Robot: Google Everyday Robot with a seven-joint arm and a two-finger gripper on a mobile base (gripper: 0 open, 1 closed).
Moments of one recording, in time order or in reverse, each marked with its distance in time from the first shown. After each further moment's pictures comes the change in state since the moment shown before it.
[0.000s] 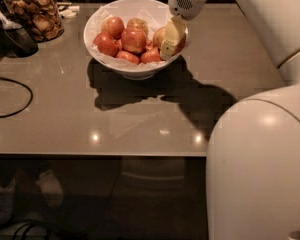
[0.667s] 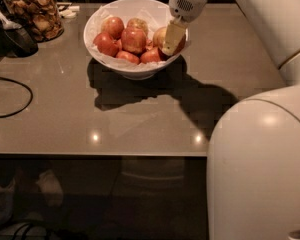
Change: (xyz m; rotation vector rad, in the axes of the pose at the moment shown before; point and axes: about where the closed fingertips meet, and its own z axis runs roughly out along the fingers) arm 0.001 0.001 0.004 -0.011 -0.004 0.006
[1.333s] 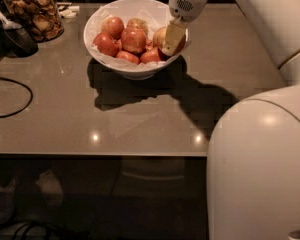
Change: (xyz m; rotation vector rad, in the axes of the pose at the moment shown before) arm 0.000 0.000 0.000 0.000 0.000 0.000
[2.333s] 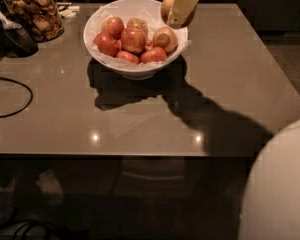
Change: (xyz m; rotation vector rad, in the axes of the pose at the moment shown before) arm -0.012 0.029 -0.103 0.098 -0.100 -0.065
